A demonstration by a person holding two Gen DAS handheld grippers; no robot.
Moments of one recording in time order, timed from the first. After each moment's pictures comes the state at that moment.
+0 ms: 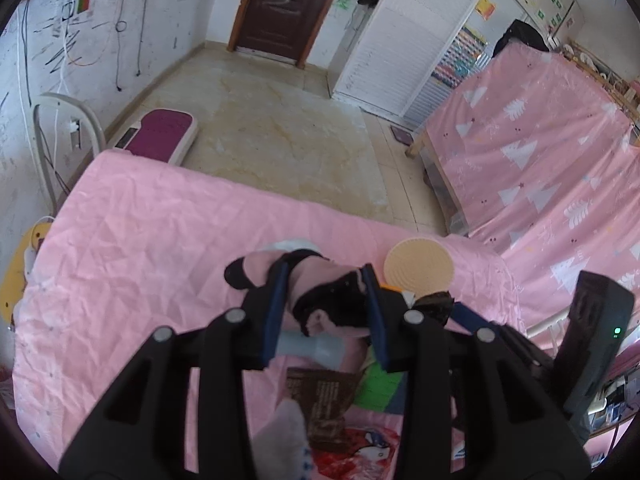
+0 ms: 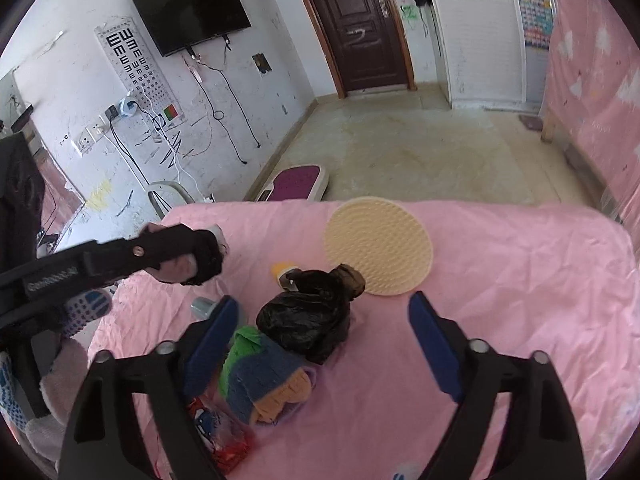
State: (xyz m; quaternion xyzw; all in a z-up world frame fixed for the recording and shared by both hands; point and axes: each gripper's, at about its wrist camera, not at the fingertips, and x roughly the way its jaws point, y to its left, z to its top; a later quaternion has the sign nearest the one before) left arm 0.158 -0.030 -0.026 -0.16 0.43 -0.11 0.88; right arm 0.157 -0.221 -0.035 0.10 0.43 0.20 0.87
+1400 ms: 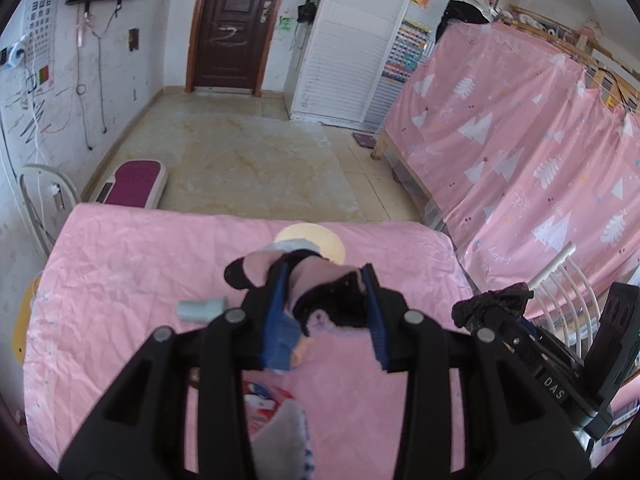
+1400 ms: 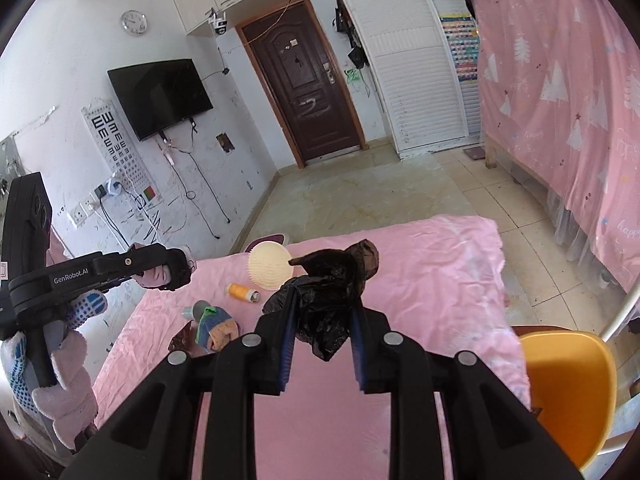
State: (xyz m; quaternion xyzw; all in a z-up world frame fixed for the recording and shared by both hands) left arm 0.094 -0.126 0.031 -0.08 0.38 -0.16 0.91; right arm 0.022 -0.369 0.017 0.16 0.31 0.11 0.93
